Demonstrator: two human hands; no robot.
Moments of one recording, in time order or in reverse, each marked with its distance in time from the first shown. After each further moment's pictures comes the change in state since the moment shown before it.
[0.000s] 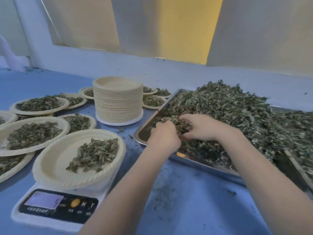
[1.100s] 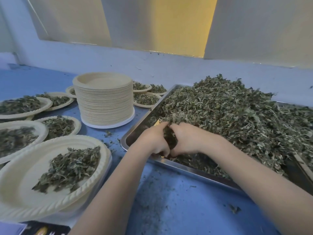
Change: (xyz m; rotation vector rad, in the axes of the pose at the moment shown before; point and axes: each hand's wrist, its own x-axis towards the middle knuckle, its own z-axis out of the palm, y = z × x) left_hand 0.052 -0.021 0.013 -0.049 -0.192 0.047; right_hand 0.026 -0.003 0.034 -0.084 -0.070 -0.043
